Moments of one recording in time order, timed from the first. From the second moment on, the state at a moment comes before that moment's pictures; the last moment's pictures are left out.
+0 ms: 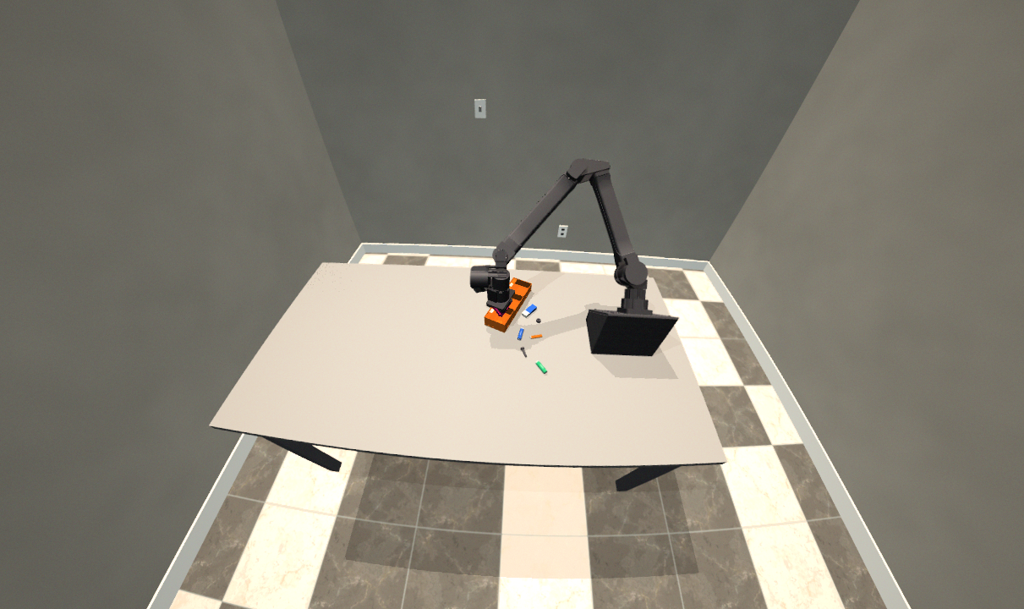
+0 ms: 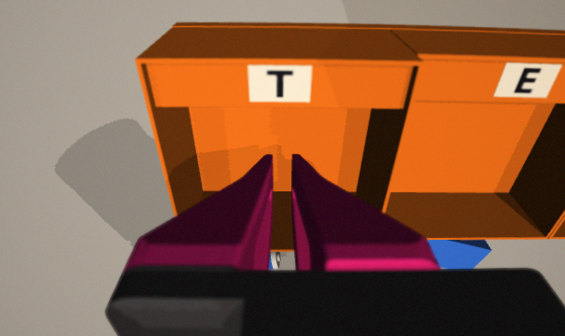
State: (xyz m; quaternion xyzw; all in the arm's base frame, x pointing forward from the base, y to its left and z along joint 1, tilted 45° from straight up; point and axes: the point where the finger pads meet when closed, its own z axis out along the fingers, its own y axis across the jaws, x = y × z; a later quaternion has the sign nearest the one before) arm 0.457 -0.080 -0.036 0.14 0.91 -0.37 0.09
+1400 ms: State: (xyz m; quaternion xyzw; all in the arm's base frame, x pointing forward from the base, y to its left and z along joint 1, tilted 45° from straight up) arm 0.447 -0.029 0.014 0.13 0.91 -0.37 0.07
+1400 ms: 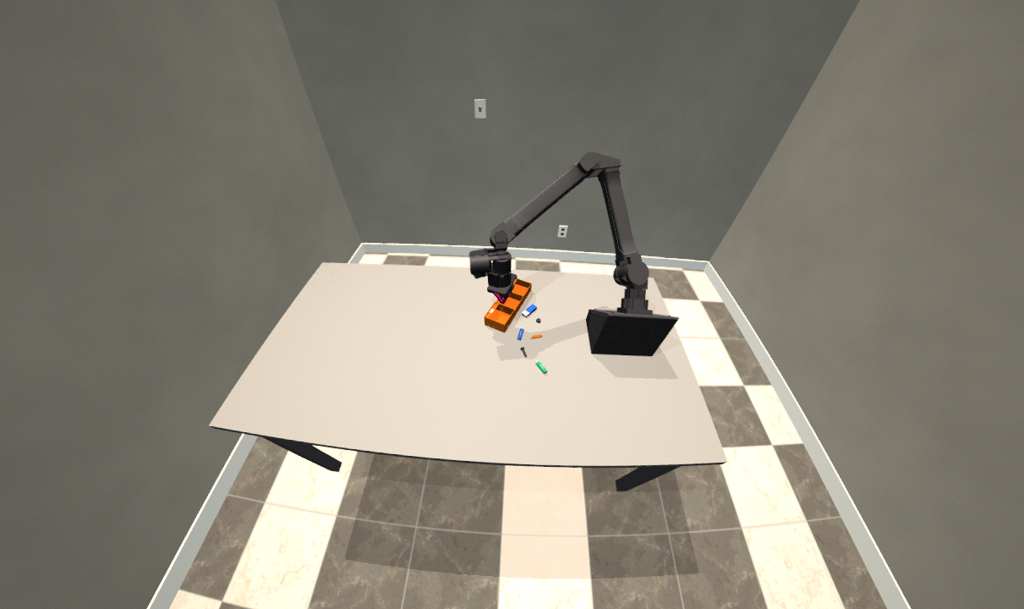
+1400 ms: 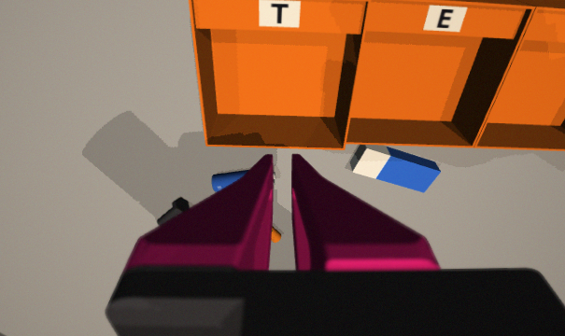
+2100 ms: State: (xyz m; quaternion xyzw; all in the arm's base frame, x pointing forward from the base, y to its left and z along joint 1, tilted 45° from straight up) arm 0.452 0.046 0.092 0.14 0.91 -0.37 0.09
